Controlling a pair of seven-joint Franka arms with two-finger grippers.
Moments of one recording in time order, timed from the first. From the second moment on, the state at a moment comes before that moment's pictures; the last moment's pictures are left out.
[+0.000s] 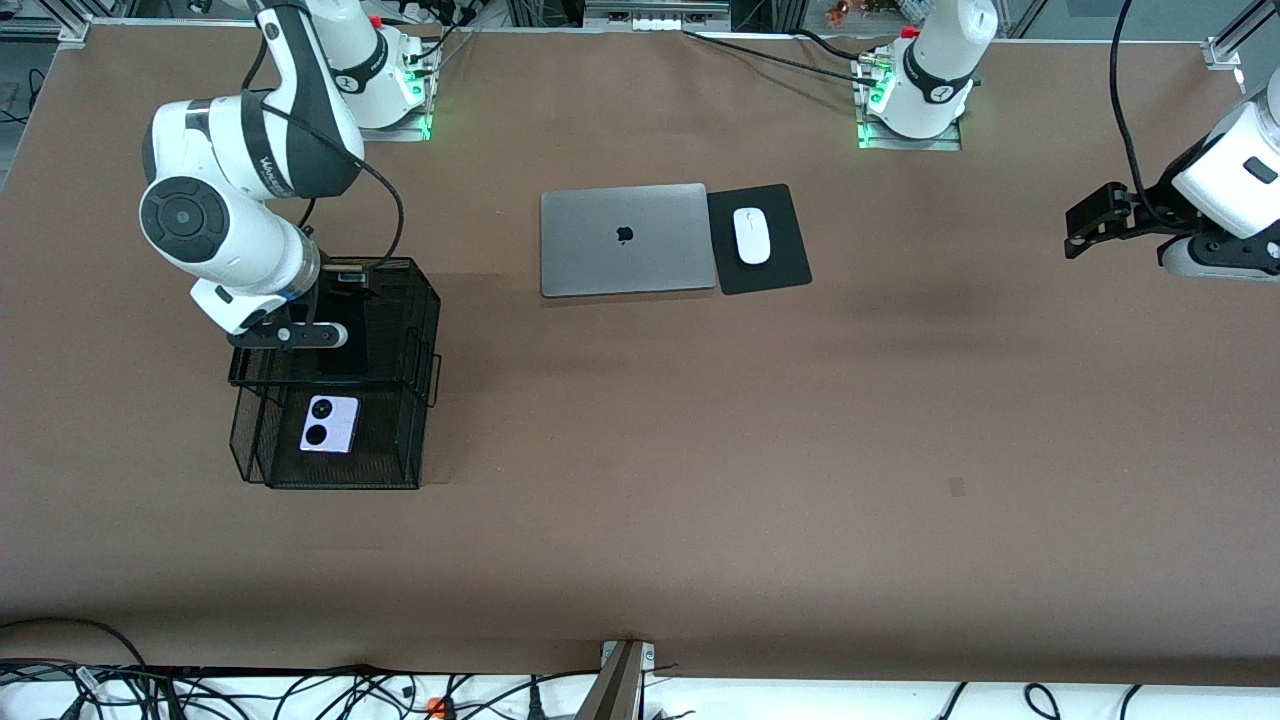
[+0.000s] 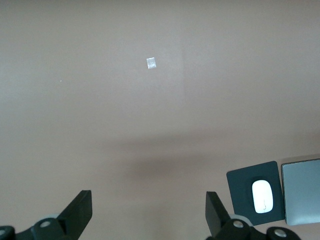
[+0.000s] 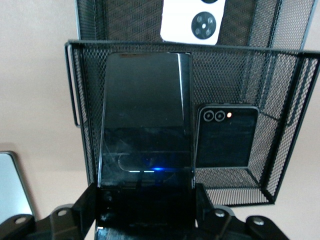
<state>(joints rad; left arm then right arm) -0.10 0.04 0.04 -1.53 0.02 1.53 0.01 0.80 0.18 -0.59 -1.94 0.04 1.84 0.16</state>
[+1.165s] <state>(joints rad) -0.10 0.05 0.05 -1.53 0.02 1.53 0.01 0.78 0.31 -0.60 -1.97 0.10 1.87 0.17</state>
